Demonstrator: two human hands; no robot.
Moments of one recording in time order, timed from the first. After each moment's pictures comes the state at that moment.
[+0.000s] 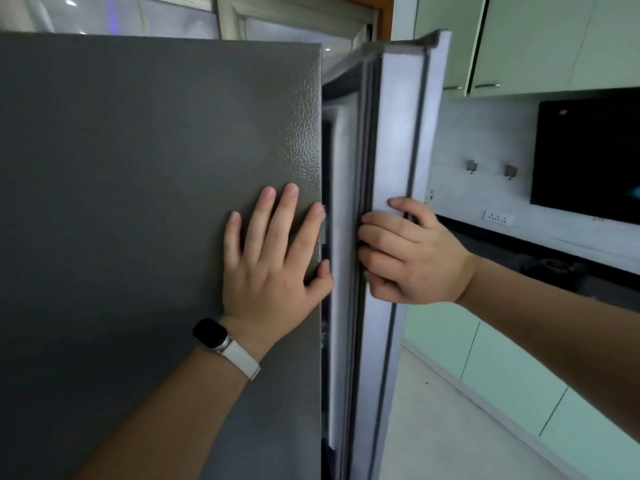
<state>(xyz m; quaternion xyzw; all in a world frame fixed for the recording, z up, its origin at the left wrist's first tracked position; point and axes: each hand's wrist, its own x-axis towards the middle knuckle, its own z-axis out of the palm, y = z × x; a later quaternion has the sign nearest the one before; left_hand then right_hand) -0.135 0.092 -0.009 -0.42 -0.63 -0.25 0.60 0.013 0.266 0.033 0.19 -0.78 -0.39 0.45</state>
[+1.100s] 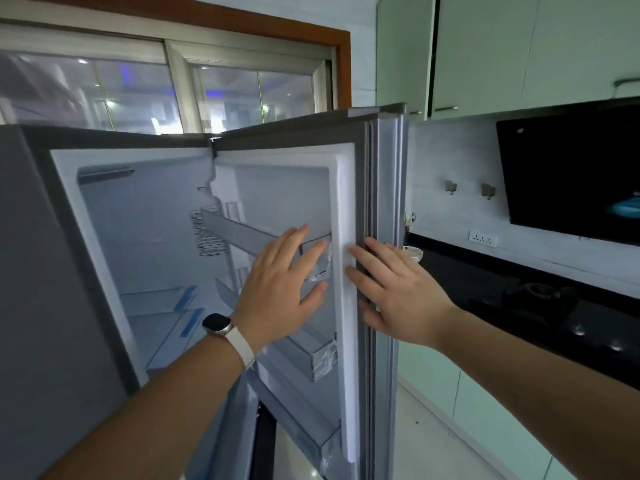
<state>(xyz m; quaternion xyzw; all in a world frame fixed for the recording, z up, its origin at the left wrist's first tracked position) -0.037 0.306 0.012 -0.58 -0.71 -0.20 0.35 0.134 0.473 -0.002 0.01 -0.88 -0.27 0.40</state>
